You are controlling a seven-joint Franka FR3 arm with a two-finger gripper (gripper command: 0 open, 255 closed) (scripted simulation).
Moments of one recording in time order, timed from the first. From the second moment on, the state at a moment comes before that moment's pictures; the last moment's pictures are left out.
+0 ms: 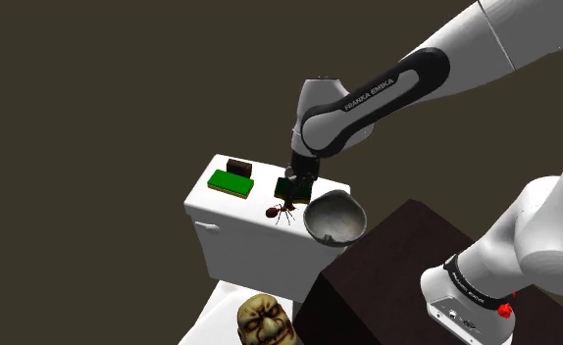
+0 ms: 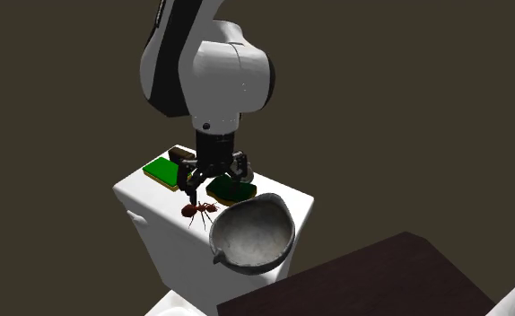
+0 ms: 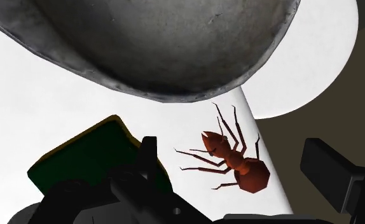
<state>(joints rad) 0.24 0.13 0.13 -2.38 0.31 2.38 -0.09</state>
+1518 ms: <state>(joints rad) 0.26 0.25 0.15 -2.38 0.33 2.50 -0.11</state>
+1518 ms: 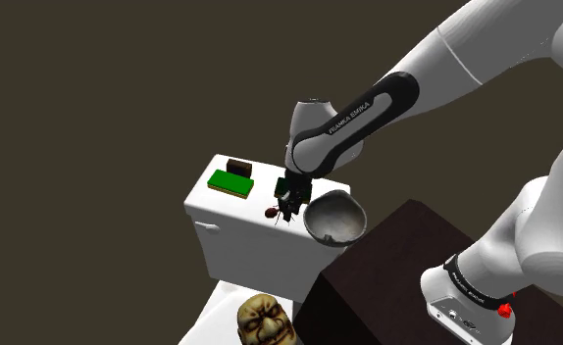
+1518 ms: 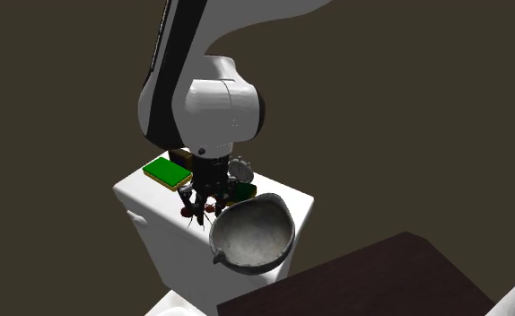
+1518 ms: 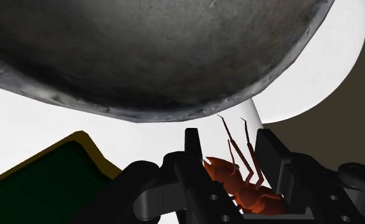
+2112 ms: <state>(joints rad) 0.25 0.17 0.15 -2.39 0.32 2.43 -0.09</state>
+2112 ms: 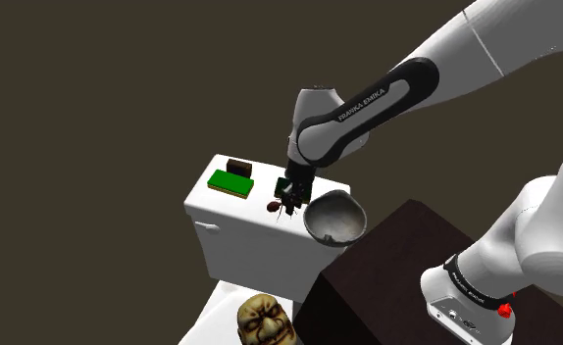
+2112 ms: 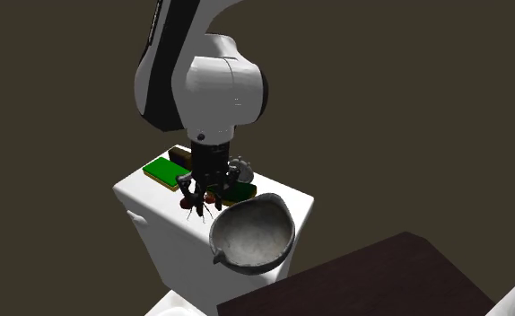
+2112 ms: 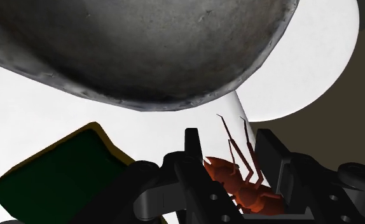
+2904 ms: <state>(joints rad) 0.25 0.04 0.14 -2.36 0.30 2.27 -0.04</state>
